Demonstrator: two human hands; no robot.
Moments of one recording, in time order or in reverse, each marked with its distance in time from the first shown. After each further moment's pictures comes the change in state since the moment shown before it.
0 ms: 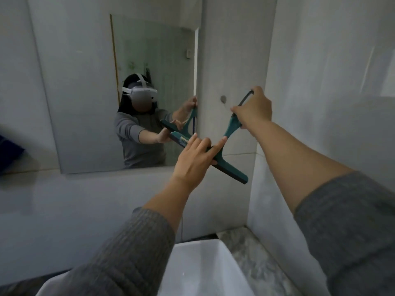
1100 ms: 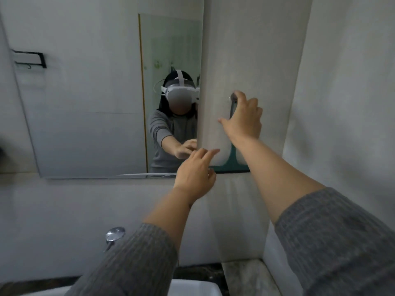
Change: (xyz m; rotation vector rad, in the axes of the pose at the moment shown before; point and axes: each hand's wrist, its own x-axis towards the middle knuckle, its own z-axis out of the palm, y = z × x) left_hand 0.037 -0.009 0.095 -0.229 -0.181 -0.472; right_hand 0.090 0.068 0.097 -0.168 -0.032 -0.323
